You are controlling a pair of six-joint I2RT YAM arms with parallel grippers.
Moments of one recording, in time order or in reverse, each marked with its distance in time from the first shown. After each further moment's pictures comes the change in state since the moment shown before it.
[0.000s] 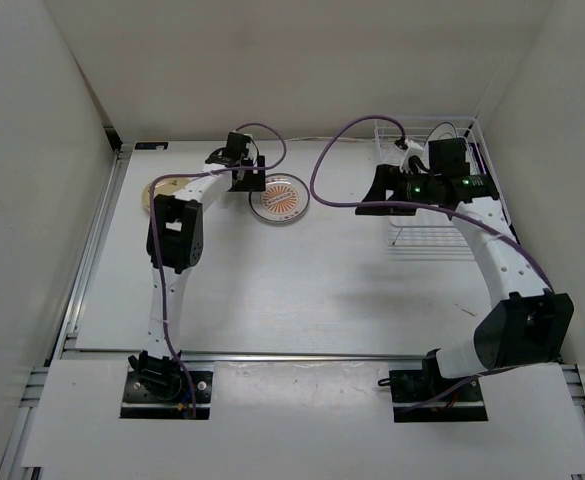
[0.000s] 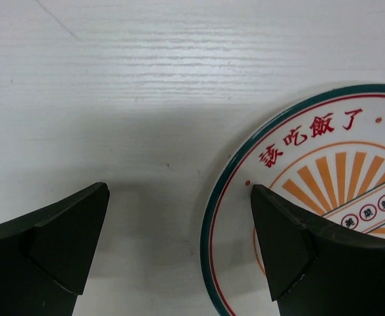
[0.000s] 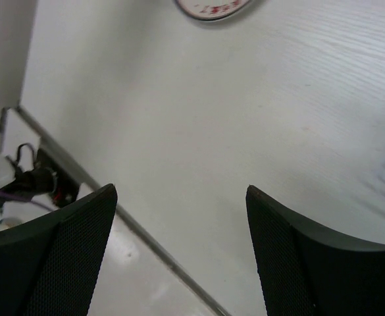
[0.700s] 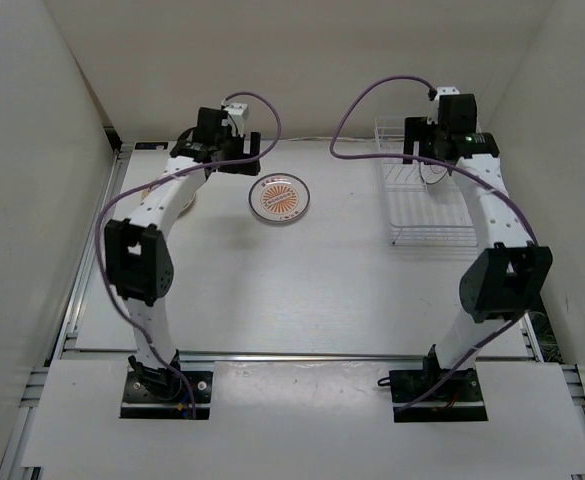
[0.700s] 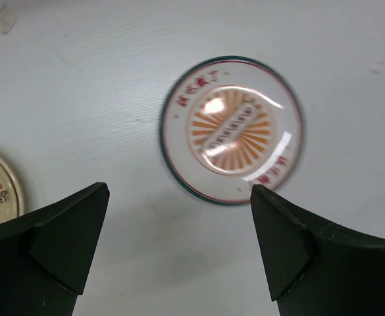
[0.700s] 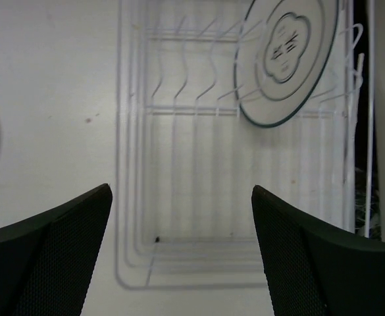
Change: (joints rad) left arm -0.005 -0.407 -0.162 -0.077 0.147 0.129; right arm -0.075 0.267 0.363 0.059 0.767 -0.145
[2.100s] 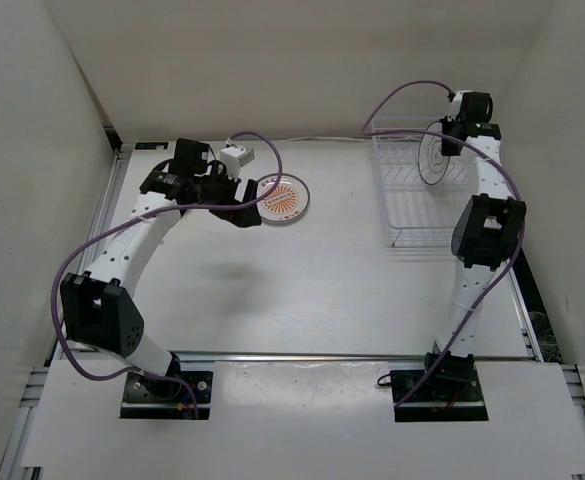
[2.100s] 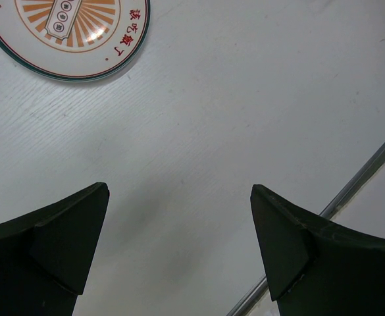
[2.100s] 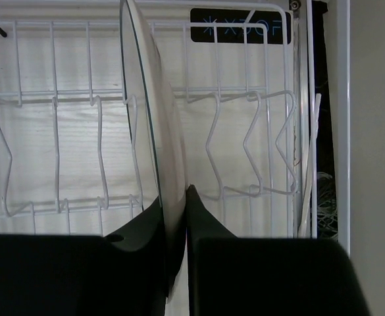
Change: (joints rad) left arm -0.003 -0.467 -0.405 -0.204 0.488 0.232; right arm -0.218 0.627 0.509 0.061 -0.055 -0.197
